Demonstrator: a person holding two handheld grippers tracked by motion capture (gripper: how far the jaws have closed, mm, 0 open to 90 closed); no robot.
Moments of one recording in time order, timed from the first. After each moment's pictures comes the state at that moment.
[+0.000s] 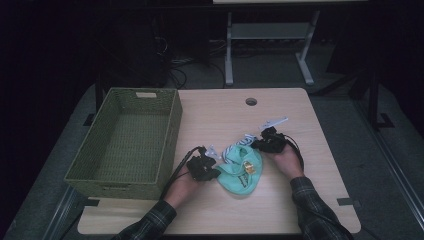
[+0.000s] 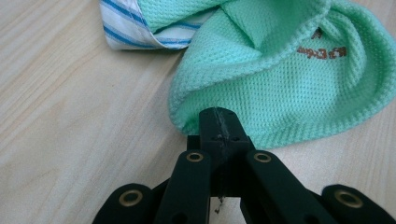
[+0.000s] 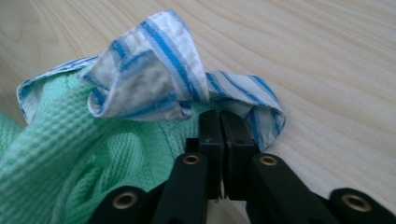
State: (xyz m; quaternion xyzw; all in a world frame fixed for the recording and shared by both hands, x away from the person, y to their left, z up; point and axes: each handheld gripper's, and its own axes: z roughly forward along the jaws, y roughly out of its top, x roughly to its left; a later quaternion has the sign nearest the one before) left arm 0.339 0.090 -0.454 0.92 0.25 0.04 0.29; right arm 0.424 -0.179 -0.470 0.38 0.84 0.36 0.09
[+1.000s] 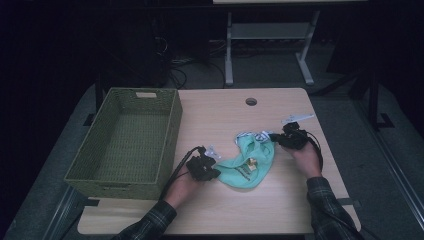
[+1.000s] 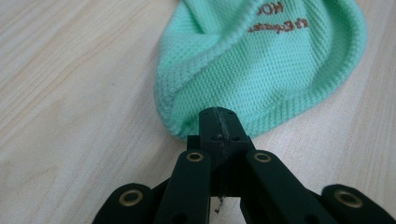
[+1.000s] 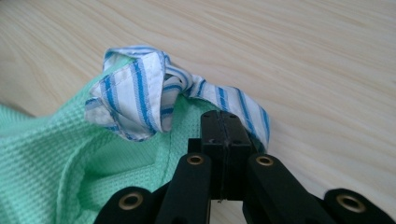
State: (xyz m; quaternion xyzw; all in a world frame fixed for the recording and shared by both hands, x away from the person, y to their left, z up) left arm 0.340 0.091 -0.454 0.92 0.25 0.04 0.29; right arm 0.417 -0.240 -0.449 0.44 0.81 0.37 0.14
